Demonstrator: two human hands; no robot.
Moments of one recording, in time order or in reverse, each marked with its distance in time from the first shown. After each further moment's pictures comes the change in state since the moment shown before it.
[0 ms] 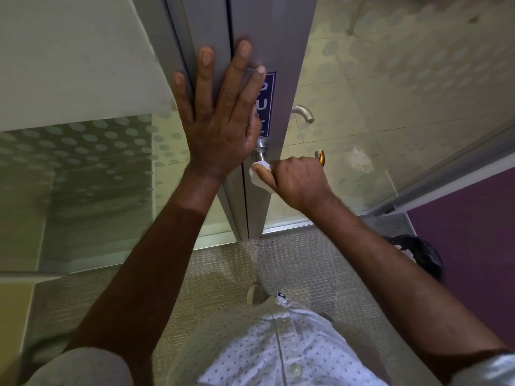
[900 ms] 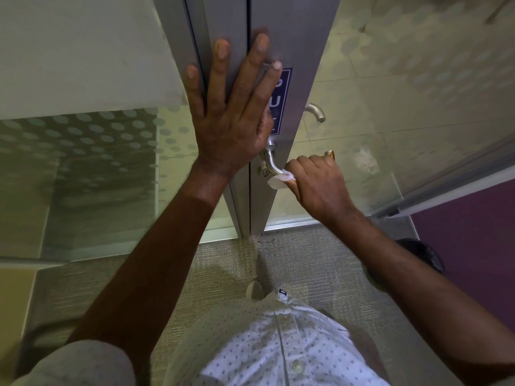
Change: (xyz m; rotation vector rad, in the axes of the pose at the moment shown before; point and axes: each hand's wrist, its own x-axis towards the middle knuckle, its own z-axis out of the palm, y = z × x) left_hand 0.000 -0.002 0.000 -0.017 -0.026 0.018; right_hand -0.026 0.028 0.023 0.036 0.205 -0.149
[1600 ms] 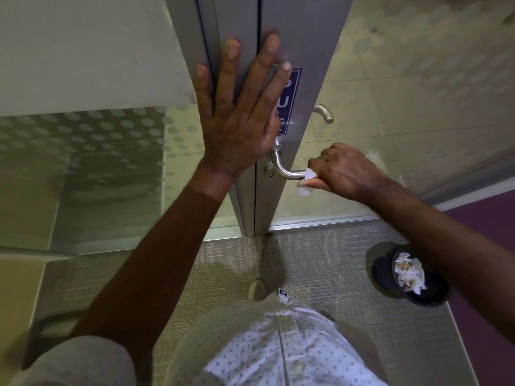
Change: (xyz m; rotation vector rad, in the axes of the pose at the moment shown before) left_hand 0.006 0.002 -0.007 -0.010 -0.034 0.034; right_hand 0.026 0.065 -0.008 0.007 -0.192 -0.390
